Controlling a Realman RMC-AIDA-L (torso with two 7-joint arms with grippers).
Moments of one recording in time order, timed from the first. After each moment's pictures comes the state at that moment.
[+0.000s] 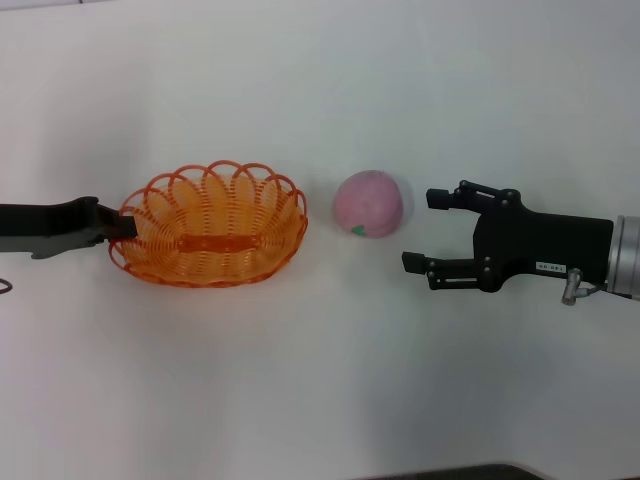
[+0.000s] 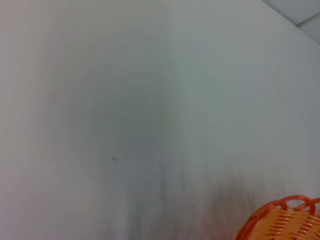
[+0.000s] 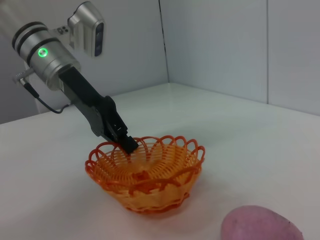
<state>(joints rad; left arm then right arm) -0.56 -2.17 0.59 0.90 2.53 1.45 -2.48 0.29 2.09 -0.92 -0.55 -1.77 -1.42 1.02</state>
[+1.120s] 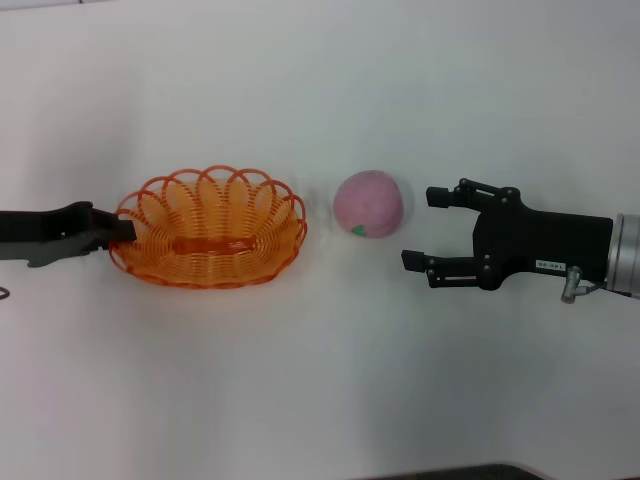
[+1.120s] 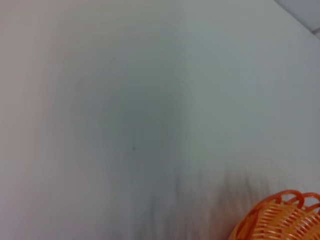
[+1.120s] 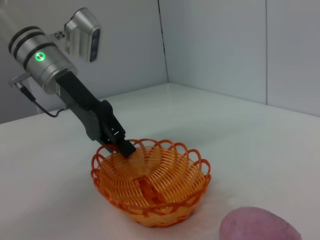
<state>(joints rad) -0.54 -2.17 0.59 0.89 2.53 1.43 -2.52 0.29 2.09 -0.92 -0.55 -1.77 -1.42 1.02</state>
